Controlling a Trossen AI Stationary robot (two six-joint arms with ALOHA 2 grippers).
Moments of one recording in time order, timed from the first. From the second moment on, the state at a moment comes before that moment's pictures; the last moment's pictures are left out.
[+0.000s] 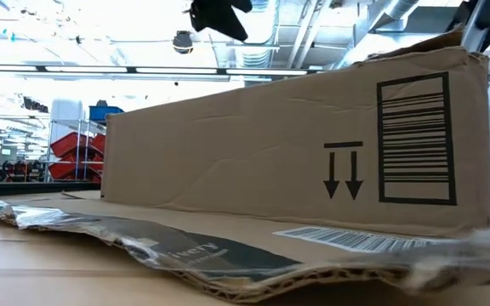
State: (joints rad) left arm -0.18 1.62 1.51 -0.74 -0.15 -0.24; right arm 0.48 0.89 0.89 -0.90 0.19 0.65
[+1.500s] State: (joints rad) left arm -0.30 1.89 1.52 -0.43 -0.22 -0.41; right arm 0.42 0.90 0.94 -1.07 0.25 0.48
